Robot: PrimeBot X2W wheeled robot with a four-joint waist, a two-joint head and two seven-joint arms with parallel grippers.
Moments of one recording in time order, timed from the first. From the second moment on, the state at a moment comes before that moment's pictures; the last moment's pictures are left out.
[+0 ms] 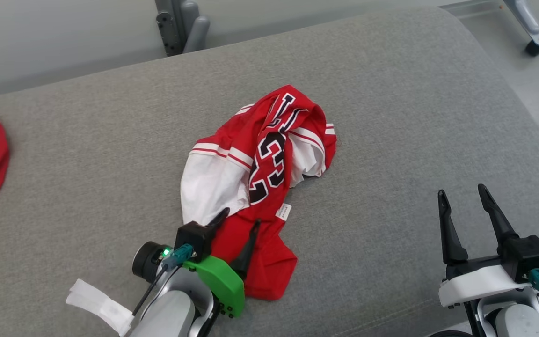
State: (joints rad) left arm -0.33 0.09 -0.55 0.52 -0.35 -0.10 -0.15; right arm -0.02 -0.05 -0.07 0.06 -0.01 0.13 -0.26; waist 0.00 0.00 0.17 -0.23
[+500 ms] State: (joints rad) left arm -0.45 0.06 -0.53 0.63 -0.40 -0.06 -0.15; right arm -0.02 -0.05 -0.07 0.06 0.01 0.13 -0.26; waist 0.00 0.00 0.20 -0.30
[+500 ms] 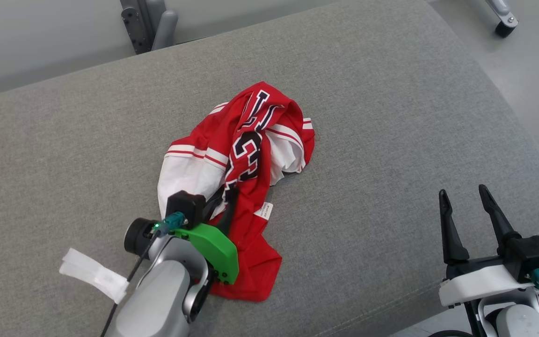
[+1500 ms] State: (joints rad) left arm -0.61 0.38 -0.39 0.60 -0.48 -0.04 0.09; right arm -0.02 -0.05 -0.05 0.09 0.05 0.13 -0.26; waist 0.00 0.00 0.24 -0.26
